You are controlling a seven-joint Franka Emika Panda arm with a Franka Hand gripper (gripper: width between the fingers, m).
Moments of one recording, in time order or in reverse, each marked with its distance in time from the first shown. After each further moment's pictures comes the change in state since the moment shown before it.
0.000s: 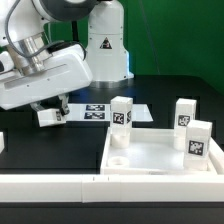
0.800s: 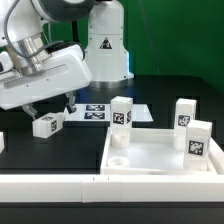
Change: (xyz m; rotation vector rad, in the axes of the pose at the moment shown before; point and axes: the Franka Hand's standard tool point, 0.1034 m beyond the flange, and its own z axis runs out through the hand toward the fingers) arm -0.001 0.001 0.000 0.001 -0.010 0.012
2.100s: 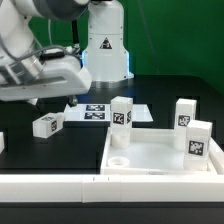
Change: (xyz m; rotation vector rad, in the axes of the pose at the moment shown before) arm 0.025 -0.013 -0.031 -0.083 -0.594 0.210
